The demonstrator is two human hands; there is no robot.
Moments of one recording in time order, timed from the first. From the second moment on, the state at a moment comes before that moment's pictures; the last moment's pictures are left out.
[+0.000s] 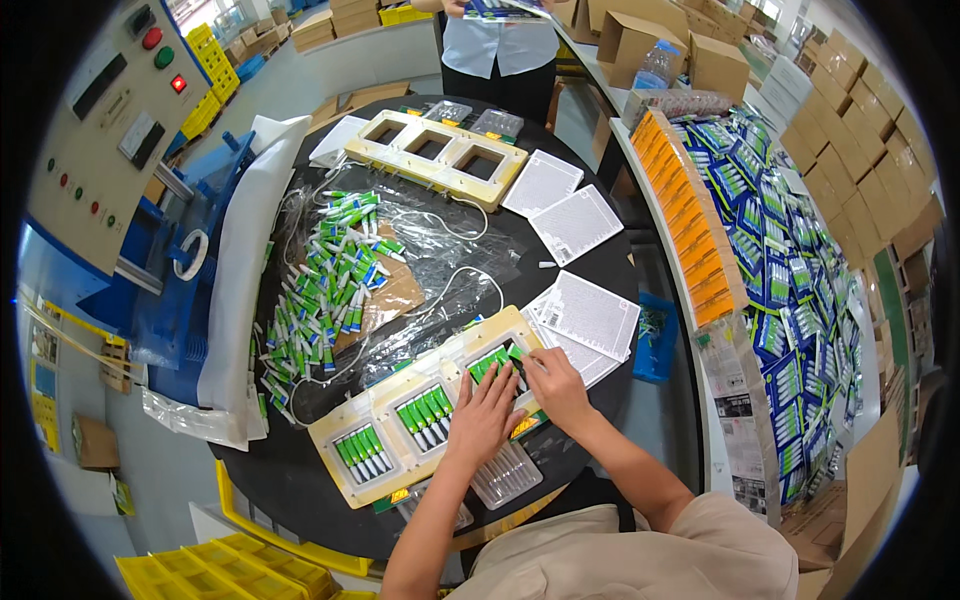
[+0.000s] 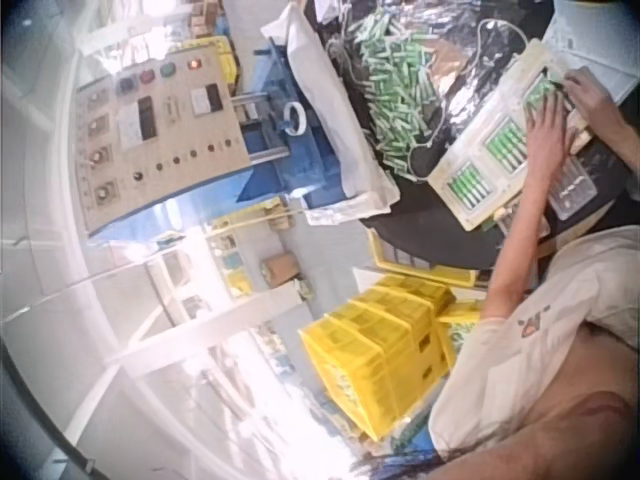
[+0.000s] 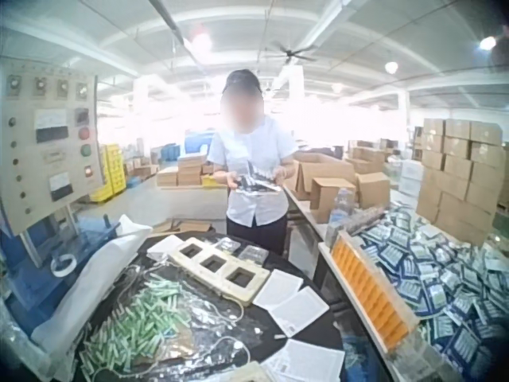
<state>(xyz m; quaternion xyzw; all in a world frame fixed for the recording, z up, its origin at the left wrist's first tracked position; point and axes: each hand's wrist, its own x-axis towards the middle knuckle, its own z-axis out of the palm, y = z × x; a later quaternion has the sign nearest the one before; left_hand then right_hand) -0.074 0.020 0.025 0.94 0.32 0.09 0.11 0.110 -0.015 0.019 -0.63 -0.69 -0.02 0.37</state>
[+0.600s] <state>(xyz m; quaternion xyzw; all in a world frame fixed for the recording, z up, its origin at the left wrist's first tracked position) -0.198 -0.096 0.060 0.83 0.47 0.27 0.13 0.290 -0.036 0.032 -0.58 -0.81 0.01 -0.03</state>
